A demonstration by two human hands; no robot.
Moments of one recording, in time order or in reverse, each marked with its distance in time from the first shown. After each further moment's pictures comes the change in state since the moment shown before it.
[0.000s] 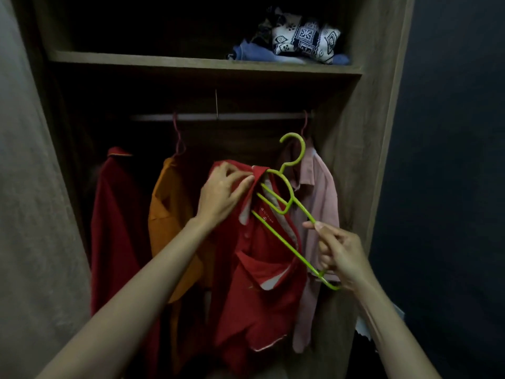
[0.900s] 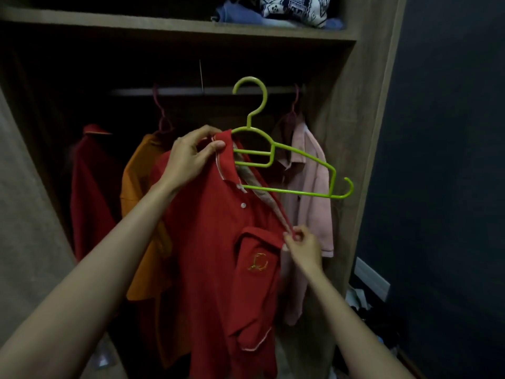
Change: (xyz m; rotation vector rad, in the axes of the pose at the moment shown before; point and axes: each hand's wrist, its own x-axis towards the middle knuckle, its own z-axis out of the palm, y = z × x) left_hand 0.024 -0.028 -0.031 -0.285 -0.069 -0.039; right_hand 0.043 0.126 0.007 -0.600 0.325 -0.001
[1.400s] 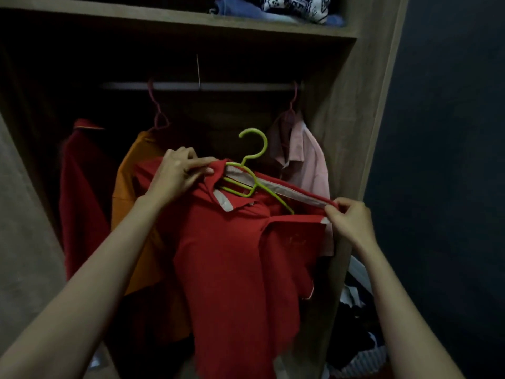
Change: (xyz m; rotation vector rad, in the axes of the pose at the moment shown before) left_hand -0.031 -0.038 0.000 0.432 -0.140 0.189; right_hand 0.031 -0.049 -0.106 -0.088 0.025 -0.137
